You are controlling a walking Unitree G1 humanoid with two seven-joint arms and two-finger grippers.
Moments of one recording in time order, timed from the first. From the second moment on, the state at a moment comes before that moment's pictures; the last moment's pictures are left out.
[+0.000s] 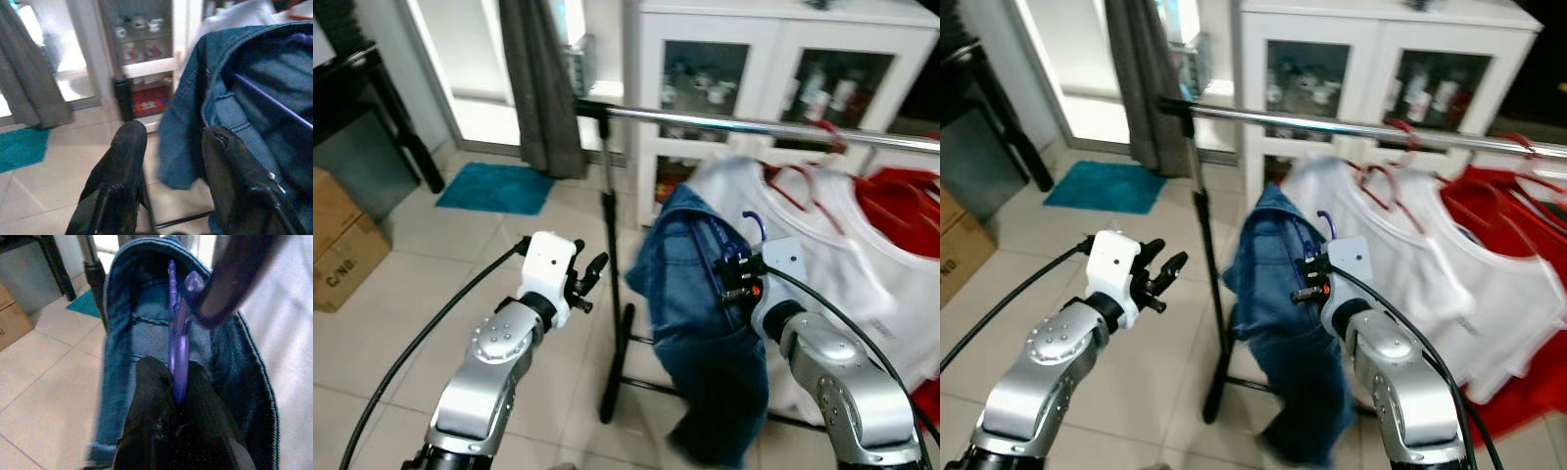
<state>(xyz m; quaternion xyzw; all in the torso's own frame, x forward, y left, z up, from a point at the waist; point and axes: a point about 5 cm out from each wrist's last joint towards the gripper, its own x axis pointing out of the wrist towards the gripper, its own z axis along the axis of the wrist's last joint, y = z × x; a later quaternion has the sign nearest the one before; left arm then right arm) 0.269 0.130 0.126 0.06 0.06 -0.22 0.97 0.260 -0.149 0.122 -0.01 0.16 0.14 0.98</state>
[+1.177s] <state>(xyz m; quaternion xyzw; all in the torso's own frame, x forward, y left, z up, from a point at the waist) 0.254 0.135 0.148 0.05 0.04 -0.38 0.92 0.315 -0.151 0.174 -0.02 0.08 0.13 0.99</state>
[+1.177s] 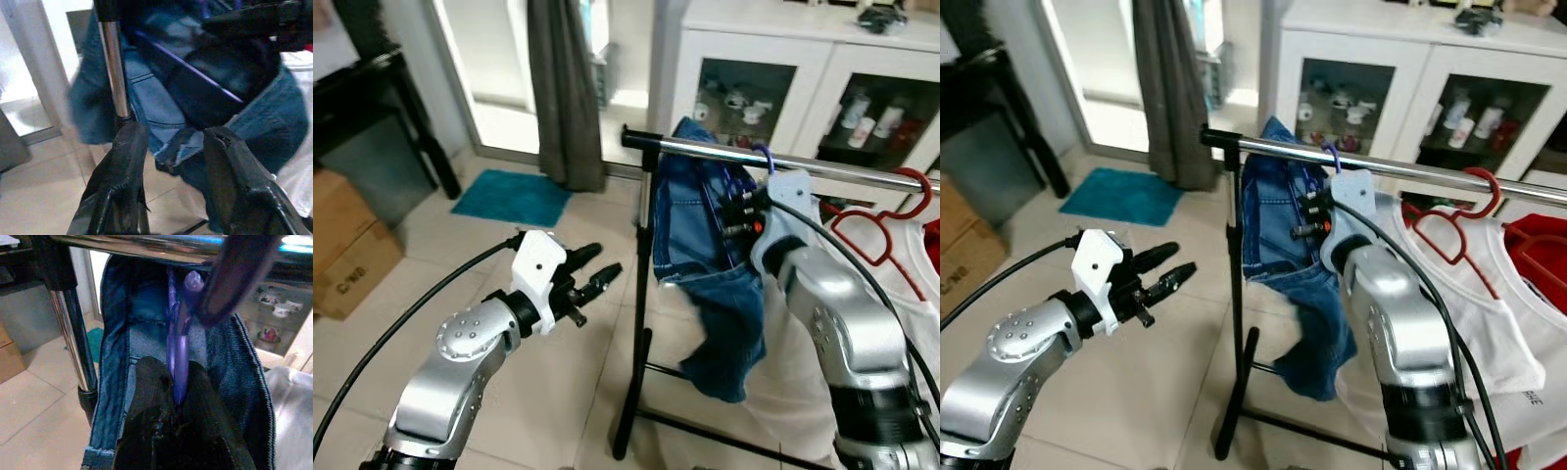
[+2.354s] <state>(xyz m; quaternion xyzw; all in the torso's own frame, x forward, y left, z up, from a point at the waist) 0.246 0.125 0.177 0.03 0.02 -0.49 0.87 0.363 -0.136 0.164 -0.01 0.15 0.14 0.98</state>
